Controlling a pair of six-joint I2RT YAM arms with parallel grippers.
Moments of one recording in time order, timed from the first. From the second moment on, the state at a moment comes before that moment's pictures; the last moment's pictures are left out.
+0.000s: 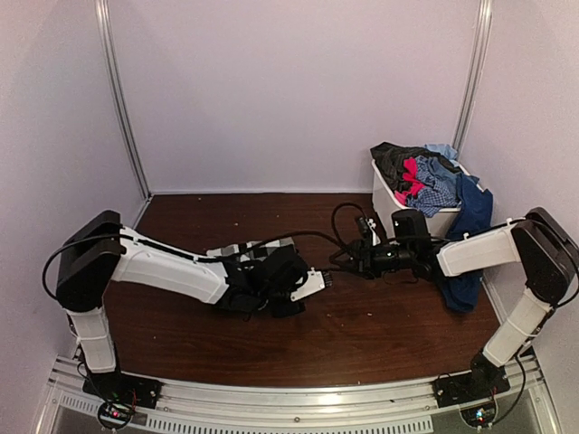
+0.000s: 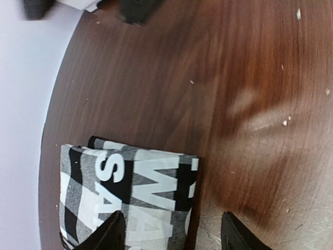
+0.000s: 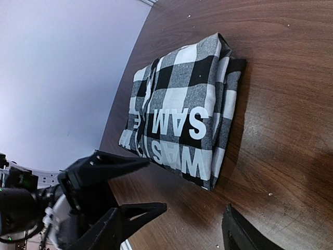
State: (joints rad) left arm -1.12 1.85 1.12 -0.06 -0.37 0.40; right arm 0.53 1.63 0.73 0.40 -0.67 0.75
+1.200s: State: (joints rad) left arm -1.15 1.84 1.02 0.16 -0.37 0.58; right arm 0.62 2.03 0.72 1.03 -0.74 1.27
